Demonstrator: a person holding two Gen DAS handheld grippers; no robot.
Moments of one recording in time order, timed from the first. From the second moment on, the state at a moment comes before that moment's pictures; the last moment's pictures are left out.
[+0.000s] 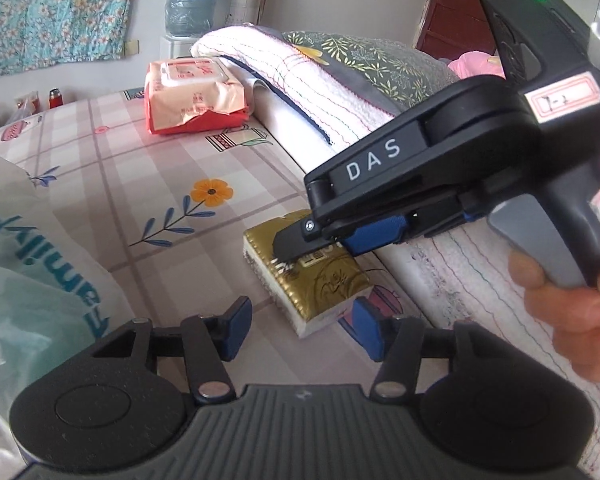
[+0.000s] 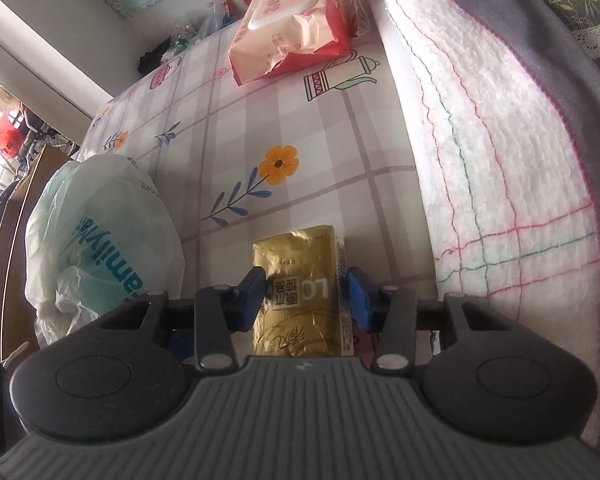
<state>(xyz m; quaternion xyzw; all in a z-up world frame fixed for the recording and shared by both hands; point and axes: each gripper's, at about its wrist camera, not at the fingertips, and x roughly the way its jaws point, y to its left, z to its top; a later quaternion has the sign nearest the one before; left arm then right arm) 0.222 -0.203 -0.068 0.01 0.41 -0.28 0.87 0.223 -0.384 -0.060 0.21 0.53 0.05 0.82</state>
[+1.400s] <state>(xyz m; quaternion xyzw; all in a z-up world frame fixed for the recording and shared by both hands) 0.084 0.092 0.060 -0.08 0.35 -0.04 0.93 0.189 -0.006 0.075 0.06 0.49 0.33 0.81</state>
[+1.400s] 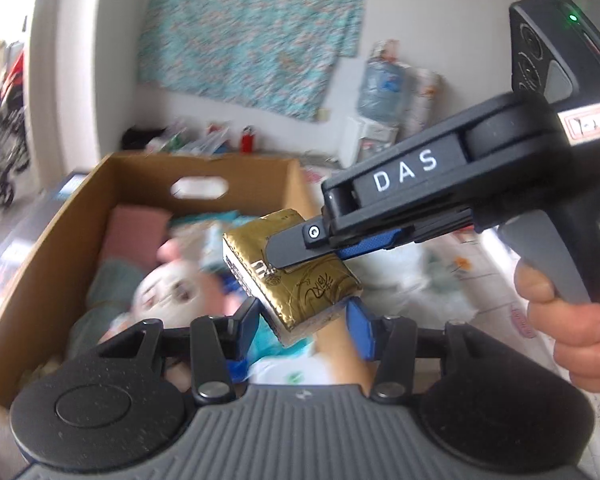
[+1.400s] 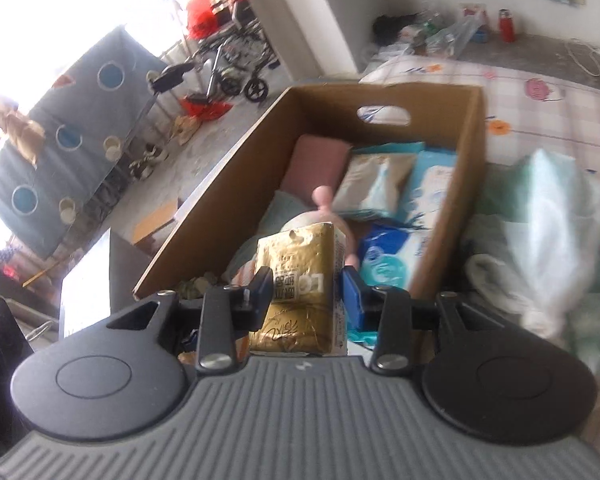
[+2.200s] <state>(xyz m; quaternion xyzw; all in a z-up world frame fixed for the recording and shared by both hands) 0.050 0.152 0.041 -0.09 0.38 -0.03 0.92 0.176 0.037 0.036 0.05 0.53 0.33 0.78</state>
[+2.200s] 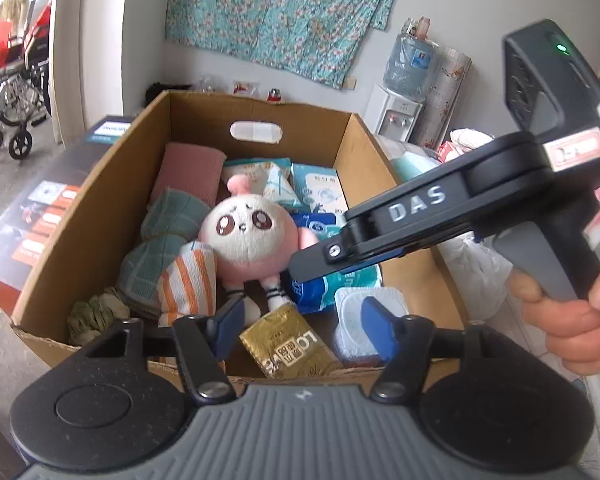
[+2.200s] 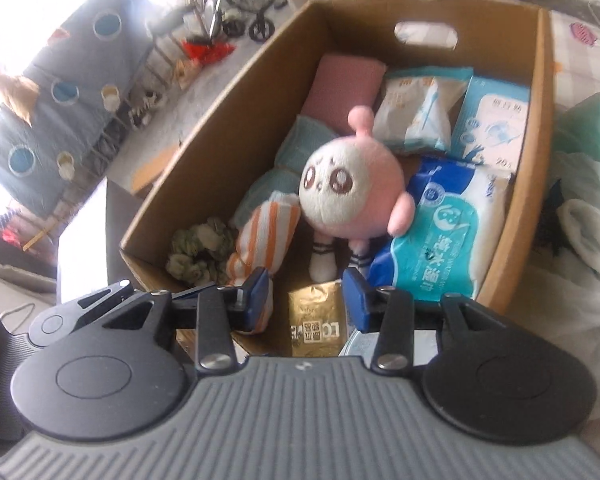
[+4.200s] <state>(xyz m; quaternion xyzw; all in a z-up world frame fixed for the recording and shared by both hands) -0.025 0.066 0.029 -0.03 0.39 0.11 0.91 -0.026 -0.134 0.017 0.03 0.36 0.06 0.93</state>
